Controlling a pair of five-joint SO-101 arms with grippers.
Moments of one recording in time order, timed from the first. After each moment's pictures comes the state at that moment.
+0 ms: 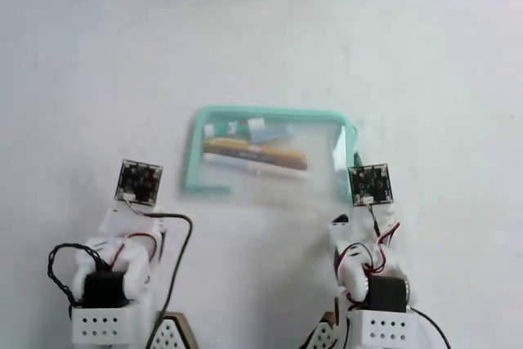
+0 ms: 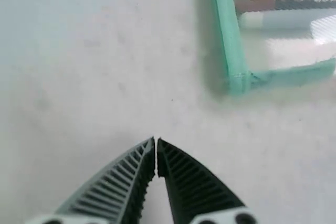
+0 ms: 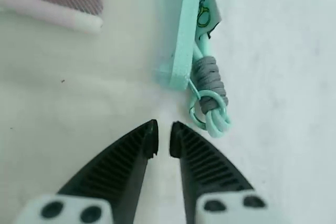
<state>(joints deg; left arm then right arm) -7.0 -104.0 97.1 67.7 -8.9 -0.3 -102.8 96.4 68.6 11.0</state>
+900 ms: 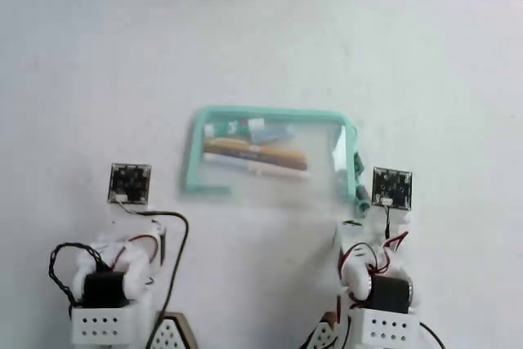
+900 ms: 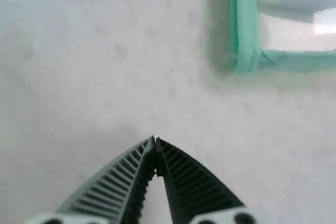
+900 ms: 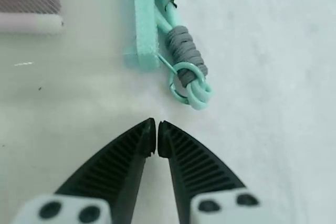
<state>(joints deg) -7.0 -104.0 97.1 73.4 -0.4 3.3 -102.8 96.4 71.4 0.1</state>
